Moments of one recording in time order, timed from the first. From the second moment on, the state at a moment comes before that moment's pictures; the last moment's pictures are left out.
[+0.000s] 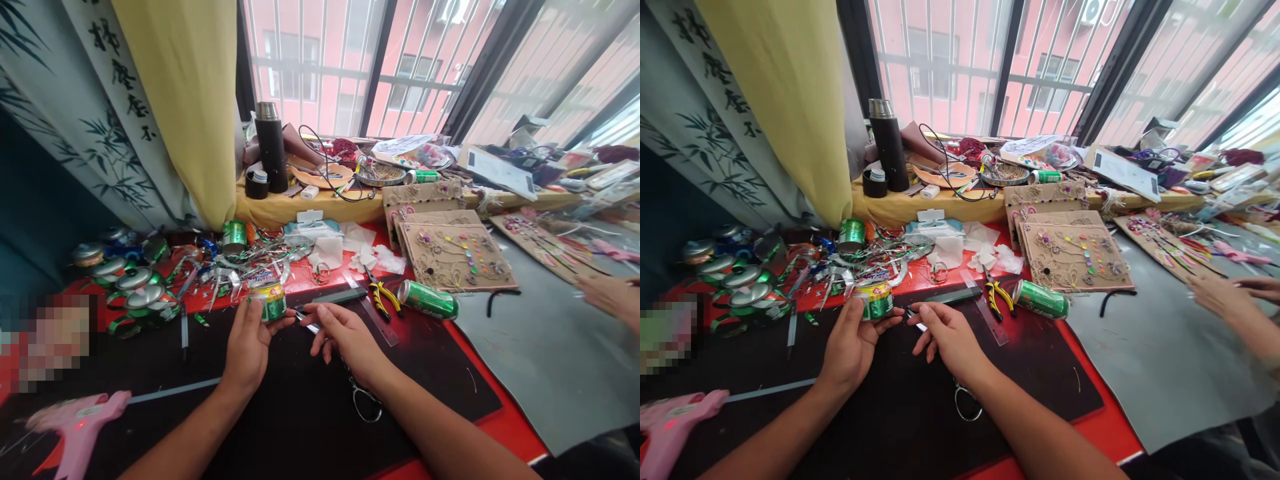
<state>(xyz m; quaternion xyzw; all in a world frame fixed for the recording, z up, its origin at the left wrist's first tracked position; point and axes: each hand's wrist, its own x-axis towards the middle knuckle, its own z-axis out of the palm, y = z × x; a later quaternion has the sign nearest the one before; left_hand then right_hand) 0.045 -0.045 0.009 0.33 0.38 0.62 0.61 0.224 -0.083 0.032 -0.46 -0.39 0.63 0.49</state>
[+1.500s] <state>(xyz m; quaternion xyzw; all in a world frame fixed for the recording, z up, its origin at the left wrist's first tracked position) 0.042 -0.057 -0.002 0.67 0.46 0.49 0.32 0.268 -0.038 0.064 -0.60 -0.57 0.36 0.43</state>
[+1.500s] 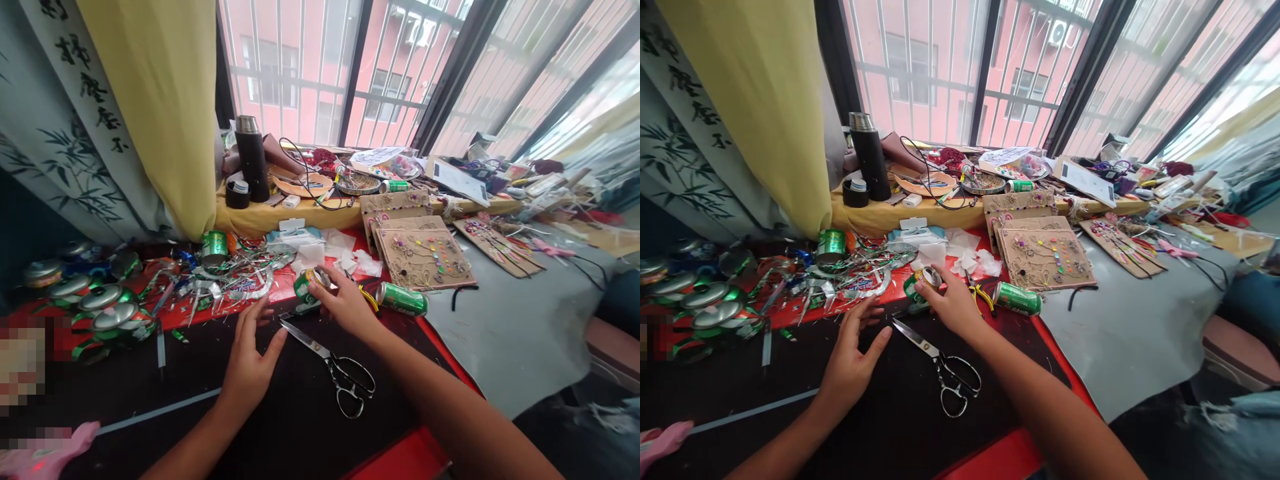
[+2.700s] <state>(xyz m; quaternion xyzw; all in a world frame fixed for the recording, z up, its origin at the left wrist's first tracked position) 0.040 -0.053 -0.014 0.68 0.44 0.47 0.36 0.341 -0.033 0.102 -0.71 -0.68 0.06 0.21</state>
